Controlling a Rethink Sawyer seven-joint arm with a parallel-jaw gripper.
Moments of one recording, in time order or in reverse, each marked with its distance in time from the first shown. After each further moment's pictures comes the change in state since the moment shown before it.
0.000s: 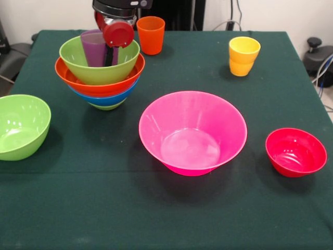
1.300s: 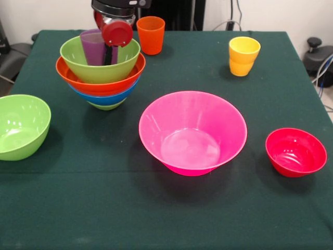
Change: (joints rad) arm -0.005 -0.002 0.001 0.005 0.000 0.000 0.000
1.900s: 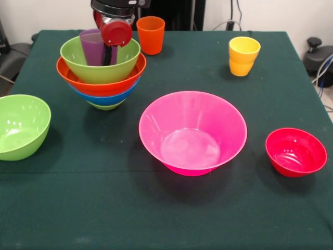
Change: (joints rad) arm -0.004 -0.001 0.001 0.002 0.000 0.000 0.000
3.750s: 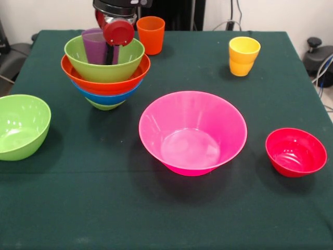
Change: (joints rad) arm 0.005 -0.002 -0.001 0.006 0.000 0.000 0.000
